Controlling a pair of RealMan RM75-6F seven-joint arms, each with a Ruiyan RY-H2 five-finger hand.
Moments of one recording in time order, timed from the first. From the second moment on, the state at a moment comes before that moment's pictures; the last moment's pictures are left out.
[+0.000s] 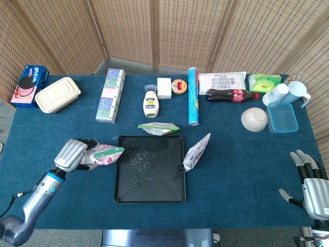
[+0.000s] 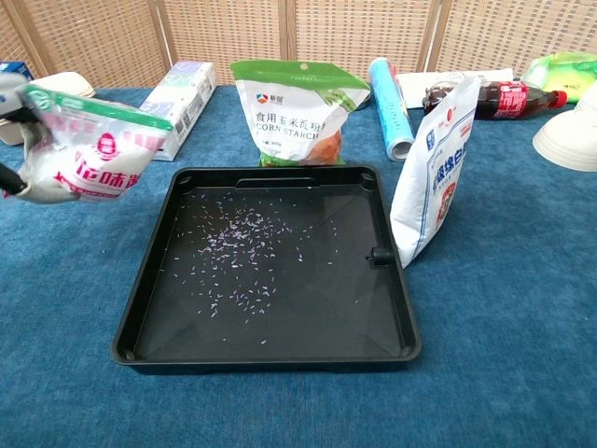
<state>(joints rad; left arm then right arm) -0.53 -1.34 0.04 -1.48 1.47 1.25 -0.12 -0.01 -1.05 0.06 -1.78 -1.54 1.58 -0.07</state>
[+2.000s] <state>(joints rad) -0.42 -1.42 0.05 -1.39 1.51 1.17 -0.13 -0.02 -1.03 0.05 -1.79 -1.54 1.57 -0.08</state>
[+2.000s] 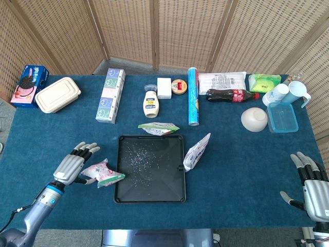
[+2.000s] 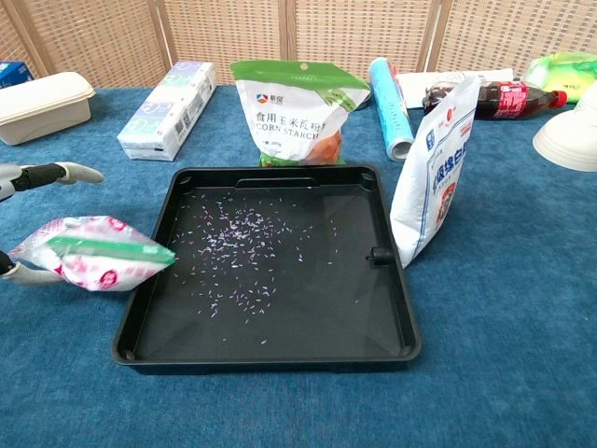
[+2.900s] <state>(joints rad) -0.38 -1.28 0.06 -1.38 1.58 1.26 -0.27 -0.01 -1.03 0.05 -1.79 -1.54 1.57 -0.09</state>
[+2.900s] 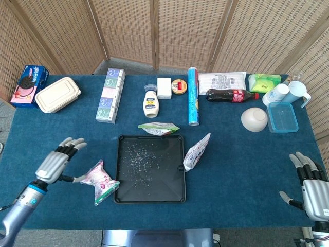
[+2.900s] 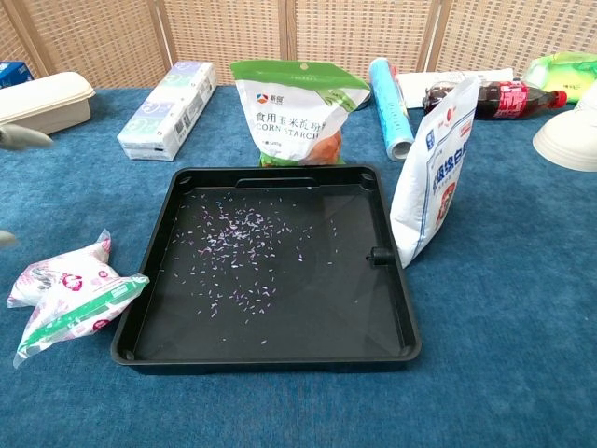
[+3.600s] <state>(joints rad) -0.19 -1.18 0.03 -1.41 1.48 1.48 -0.13 -0.02 -1.06 0.06 -1.77 -1.55 1.59 -0.10</state>
